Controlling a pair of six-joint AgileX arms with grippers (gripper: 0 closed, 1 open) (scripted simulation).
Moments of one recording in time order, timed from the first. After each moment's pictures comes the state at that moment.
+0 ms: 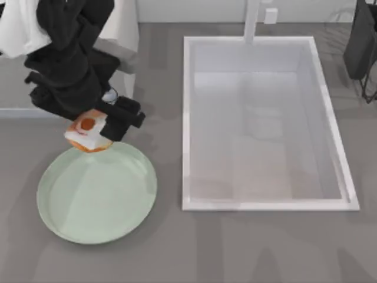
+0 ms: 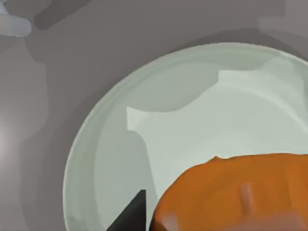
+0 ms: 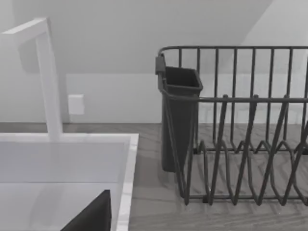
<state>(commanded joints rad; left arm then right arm) -0.39 1.78 1.41 -0.98 0.00 0.11 0.00 0.00 0.00 0.00 0.00 0.00</state>
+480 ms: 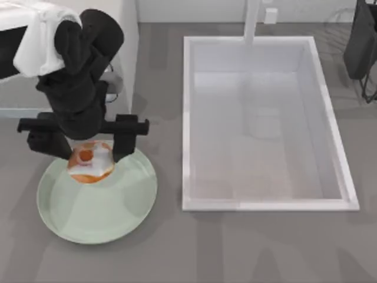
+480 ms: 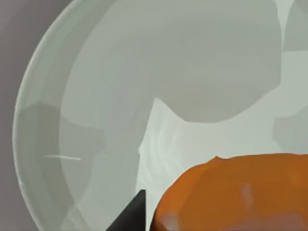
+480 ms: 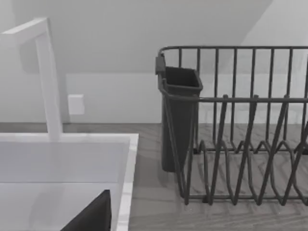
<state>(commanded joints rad) -0.41 1.82 1.33 -1.01 -0.04 -0.35 0.00 0.00 0.00 0.00 0.00 0.00</state>
